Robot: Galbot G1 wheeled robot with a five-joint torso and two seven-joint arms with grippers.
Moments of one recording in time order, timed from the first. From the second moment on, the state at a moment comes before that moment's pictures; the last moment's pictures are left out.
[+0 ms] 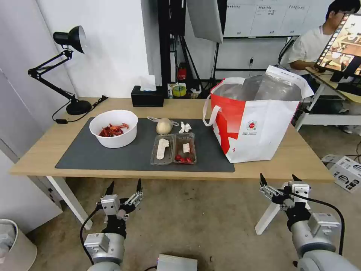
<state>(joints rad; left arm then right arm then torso) 1.73 -1.56 -0.51 -2.16 -0.14 -0.09 -0.01 -1.69 1.45 0.74 2.36 0.14 -0.34 0.02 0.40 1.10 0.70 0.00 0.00</state>
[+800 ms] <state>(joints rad) 1.71 -1.54 -0.43 -2.19 -0.20 -0.07 0.03 -1.70 1.45 0.70 2.33 0.13 -0.23 -0.05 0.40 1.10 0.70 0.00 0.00</state>
